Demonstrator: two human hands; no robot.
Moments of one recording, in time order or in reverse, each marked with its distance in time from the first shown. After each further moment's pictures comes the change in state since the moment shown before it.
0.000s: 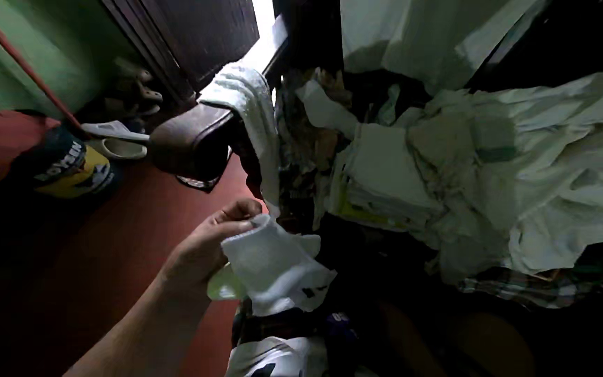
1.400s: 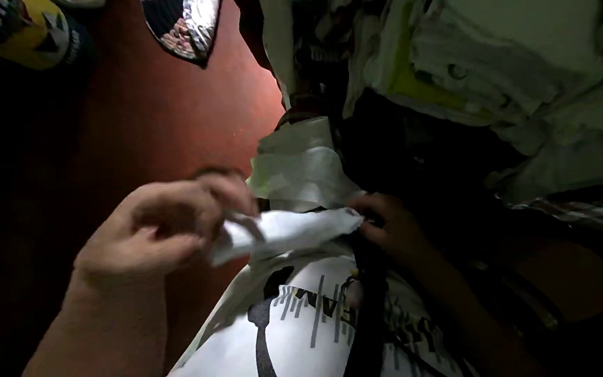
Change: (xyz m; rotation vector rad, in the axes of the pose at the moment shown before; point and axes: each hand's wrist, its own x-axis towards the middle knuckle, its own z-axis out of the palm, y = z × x) left_hand -0.100 -0.039 -0.054 0.400 -0.241 0.012; right_hand 0.039 -0.014 0.042 0.163 0.019 -0.597
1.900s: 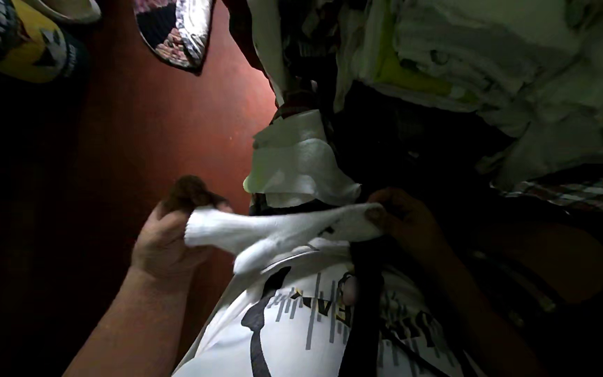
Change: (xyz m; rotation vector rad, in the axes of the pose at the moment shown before) left_hand -0.032 -0.038 0.035 -0.500 0.444 -0.098; right_hand -0.029 -0.020 -0.014 0.399 0.103 0.173
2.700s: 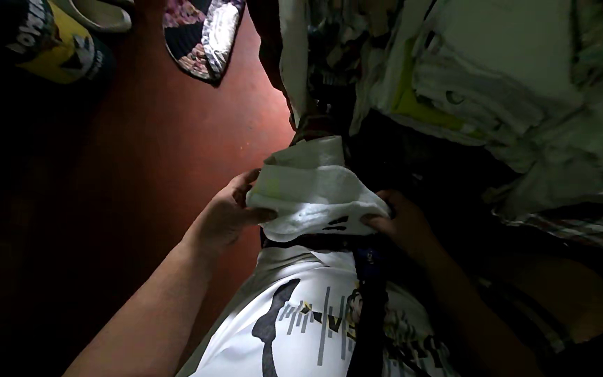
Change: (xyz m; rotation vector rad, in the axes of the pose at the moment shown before) left_hand 0.047 -0.020 -0.006 0.426 0.162 -0.339; right_hand 0.049 0.005 0.002 -0.326 0.018 0.231
